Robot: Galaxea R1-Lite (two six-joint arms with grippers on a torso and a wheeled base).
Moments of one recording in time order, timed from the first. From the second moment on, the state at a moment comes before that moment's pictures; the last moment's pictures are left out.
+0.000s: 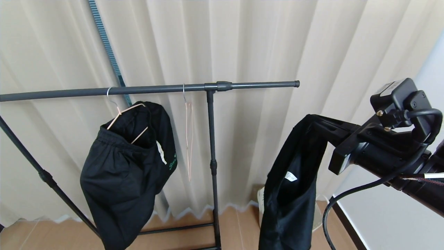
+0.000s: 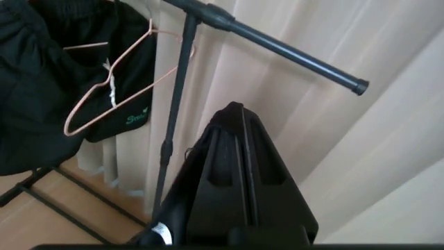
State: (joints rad) left arm 0.00 0.01 0.00 0.02 -0.03 0.02; right arm 0.59 1.42 -0.57 -0.88 -0.07 -0.28
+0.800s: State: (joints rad) left arm 0.00 0.01 0.00 0.02 -0.03 0.02; right arm 0.59 1.42 -0.57 -0.88 -0.07 -0.28
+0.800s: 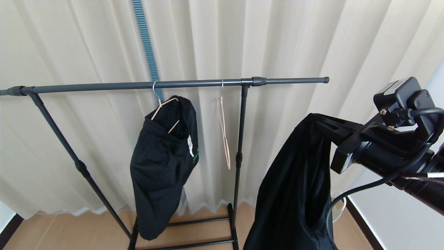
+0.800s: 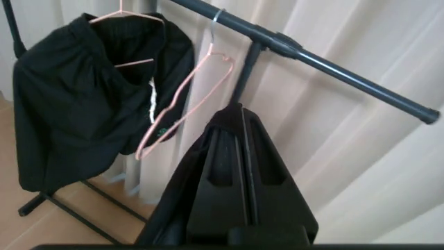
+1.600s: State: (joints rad) left arm 0.00 0.01 0.00 0.01 -0.03 0.02; right arm 0.59 1.42 -0.57 -0.88 -0.07 -0.28
